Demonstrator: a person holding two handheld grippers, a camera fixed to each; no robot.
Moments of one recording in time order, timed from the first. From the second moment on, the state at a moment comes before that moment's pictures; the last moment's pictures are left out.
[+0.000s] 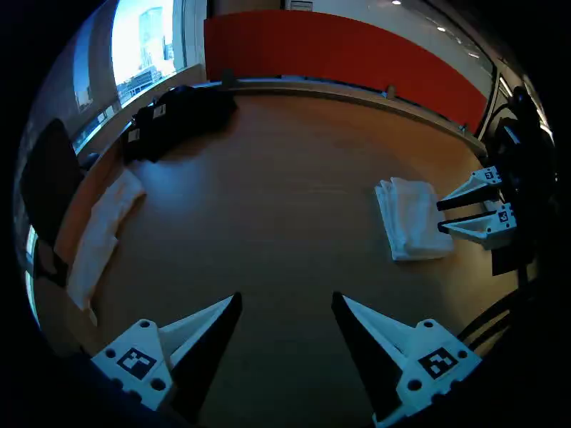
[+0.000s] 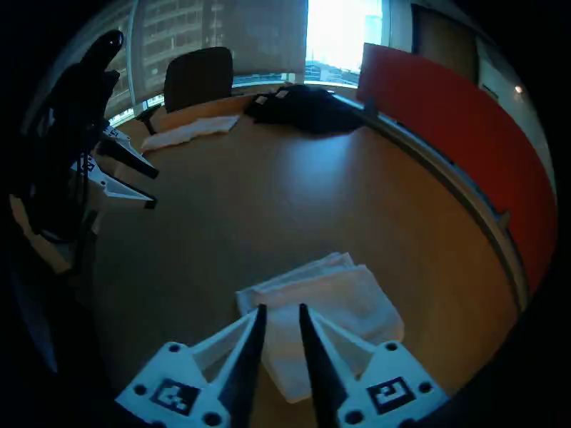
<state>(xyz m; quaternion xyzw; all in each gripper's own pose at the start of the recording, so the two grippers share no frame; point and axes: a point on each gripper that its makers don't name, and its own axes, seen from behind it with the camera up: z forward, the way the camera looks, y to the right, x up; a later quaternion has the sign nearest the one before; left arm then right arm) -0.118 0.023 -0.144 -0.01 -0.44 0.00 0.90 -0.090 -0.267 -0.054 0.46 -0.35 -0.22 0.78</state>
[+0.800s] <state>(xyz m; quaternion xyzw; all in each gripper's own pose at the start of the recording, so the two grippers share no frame) -0.118 0.025 -0.142 -0.01 -0.44 0.00 0.90 -0.125 -0.203 -0.078 0.42 -0.40 -0.22 0.78</state>
